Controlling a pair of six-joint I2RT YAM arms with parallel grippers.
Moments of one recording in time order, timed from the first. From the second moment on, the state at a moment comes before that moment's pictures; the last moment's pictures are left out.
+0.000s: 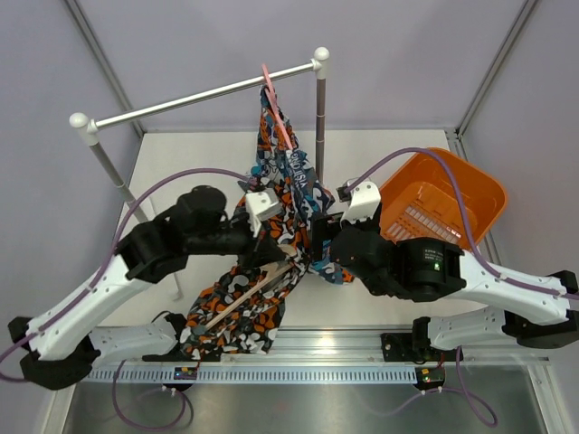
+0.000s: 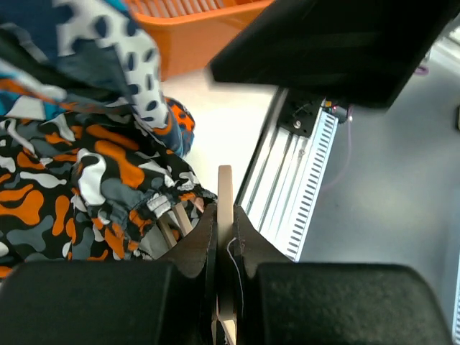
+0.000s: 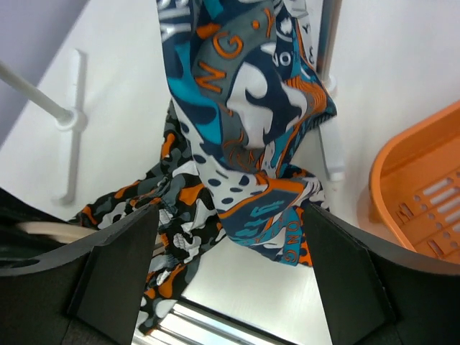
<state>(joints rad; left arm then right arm) -0.89 0.95 1.28 -0.79 0.40 -0.11 1.39 1.17 1.47 -0.90 0.90 0.68</state>
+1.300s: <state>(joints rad) -1.02 1.47 2.16 -0.95 0.20 -0.02 1.39 1.09 1.63 -1.03 0.93 0.65</state>
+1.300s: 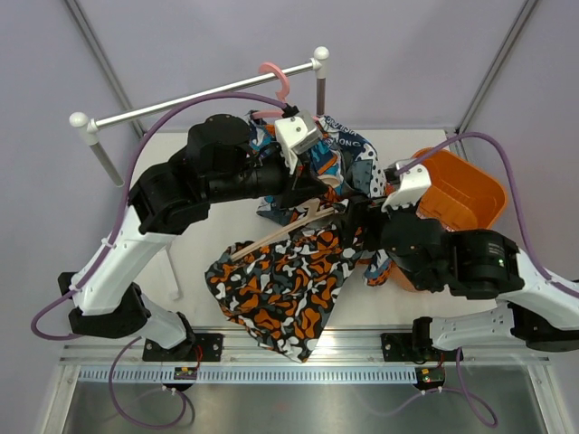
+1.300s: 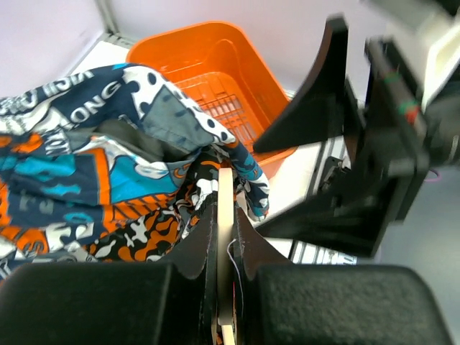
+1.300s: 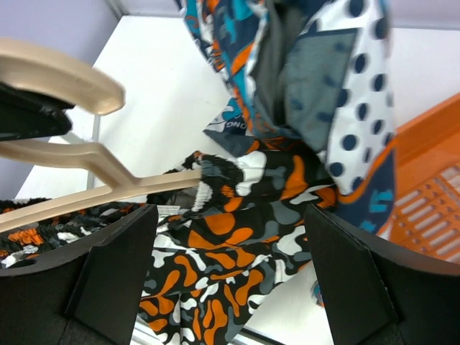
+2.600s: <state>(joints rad) -1.02 1.36 2.02 -0.85 0.18 -0.02 1.32 1.28 1.65 -1.16 0.98 0.78</state>
